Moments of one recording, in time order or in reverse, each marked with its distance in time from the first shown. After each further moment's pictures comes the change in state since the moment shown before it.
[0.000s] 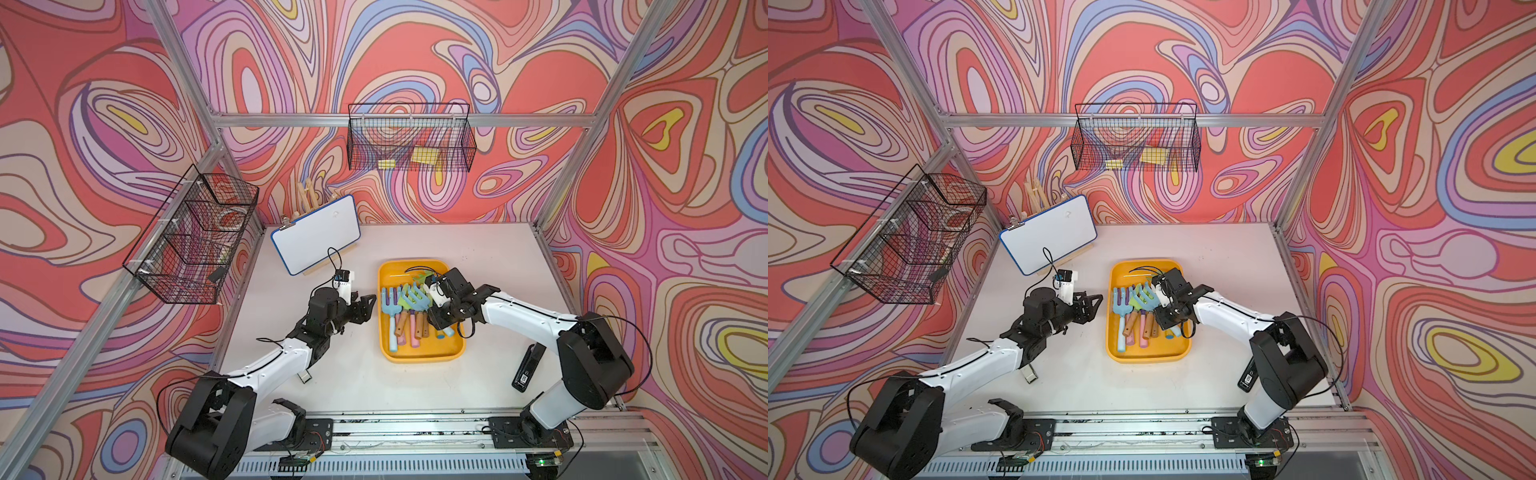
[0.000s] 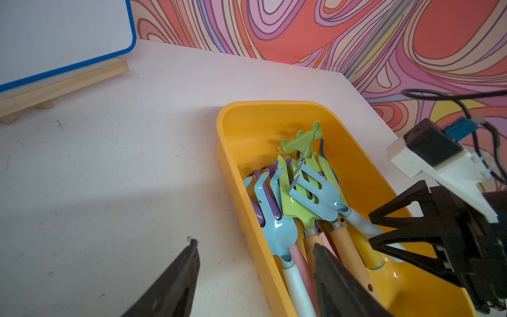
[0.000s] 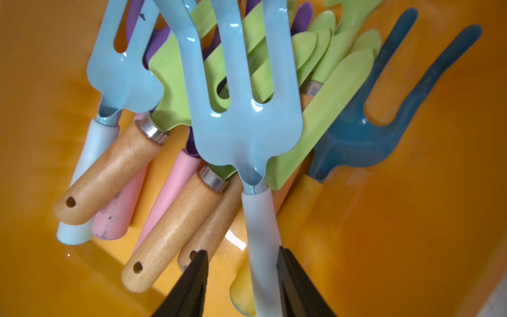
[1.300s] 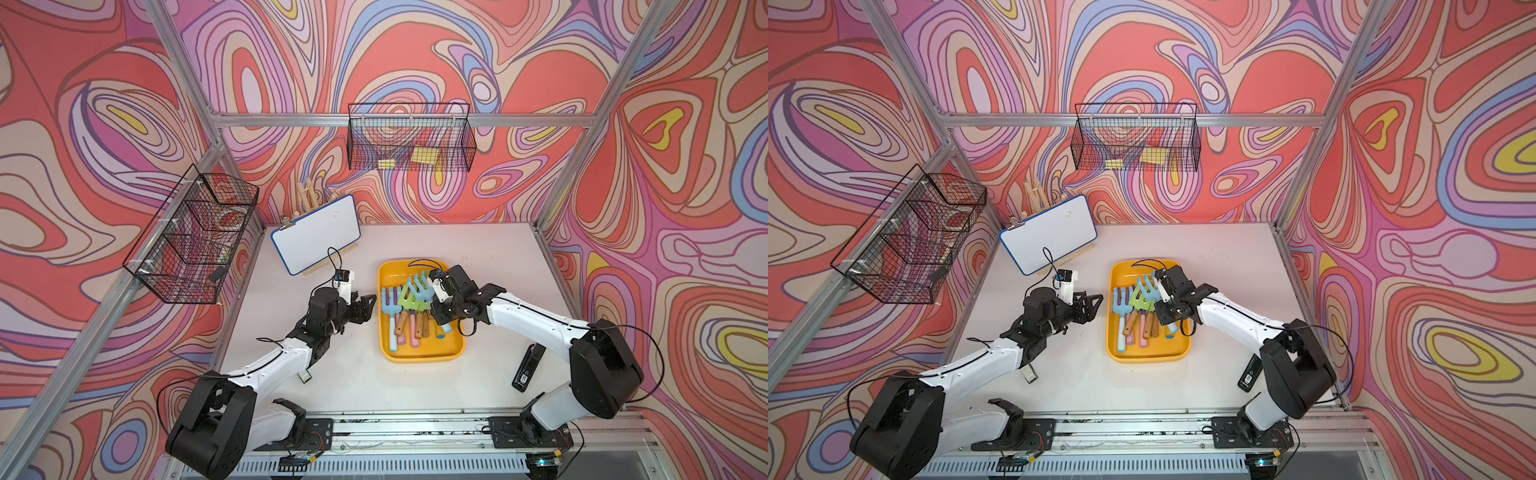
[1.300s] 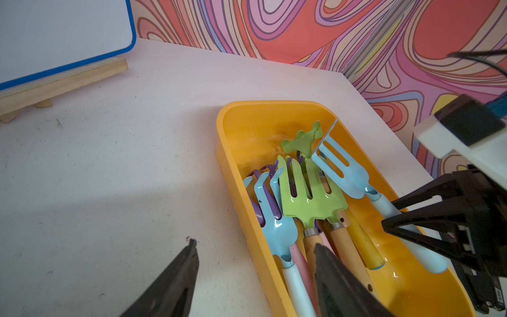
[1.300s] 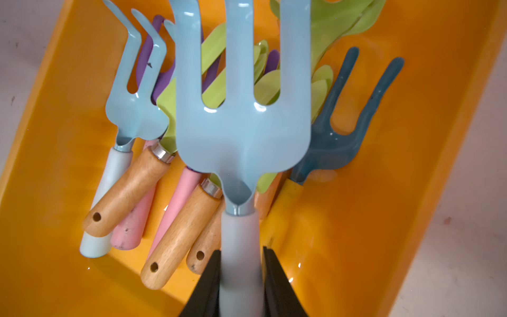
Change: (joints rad) left arm 0.000 0.001 0.000 0.000 0.001 -0.003; right arm 0.011 -0.076 0.013 -0.010 0.066 0.084
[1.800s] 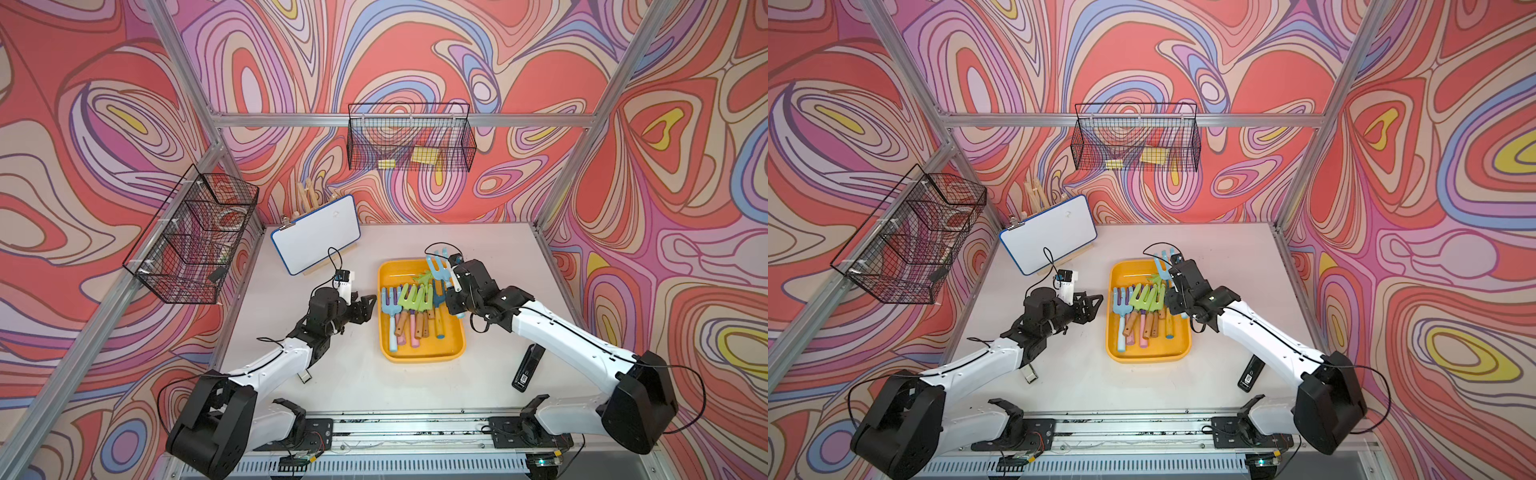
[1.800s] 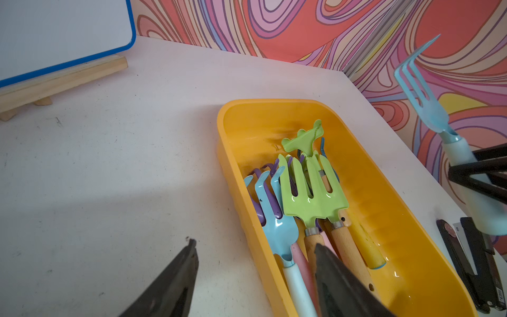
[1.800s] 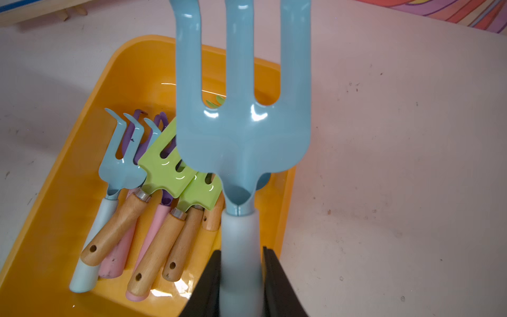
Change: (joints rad) left arm 0.000 0.005 0.000 0.000 0.000 0.000; right arm -0.005 -0.200 0.000 -0.016 0.241 0.029
